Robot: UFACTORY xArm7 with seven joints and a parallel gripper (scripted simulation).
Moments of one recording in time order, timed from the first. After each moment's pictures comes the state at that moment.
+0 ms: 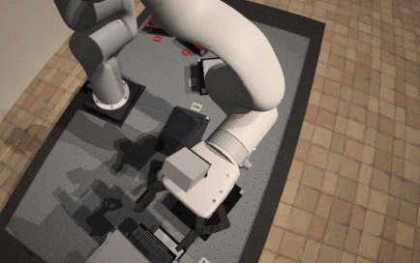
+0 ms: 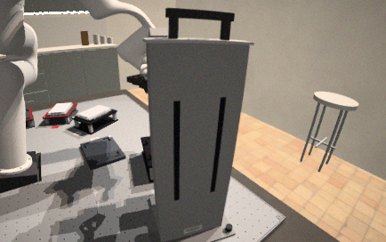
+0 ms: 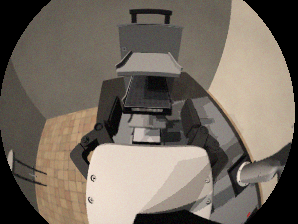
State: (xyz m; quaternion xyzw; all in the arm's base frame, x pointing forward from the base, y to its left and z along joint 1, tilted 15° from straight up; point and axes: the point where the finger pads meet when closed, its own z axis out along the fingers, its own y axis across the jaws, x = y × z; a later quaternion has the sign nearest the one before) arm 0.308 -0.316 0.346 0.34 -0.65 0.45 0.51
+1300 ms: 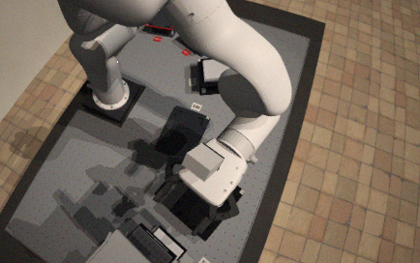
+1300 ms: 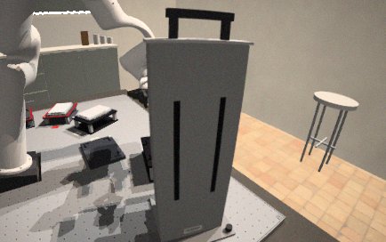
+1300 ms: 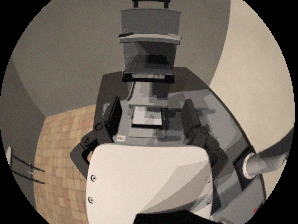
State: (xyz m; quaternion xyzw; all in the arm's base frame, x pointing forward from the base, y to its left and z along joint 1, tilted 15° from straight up) arm 0.330 -0.288 0.304 0.34 -0.65 0.45 0.51
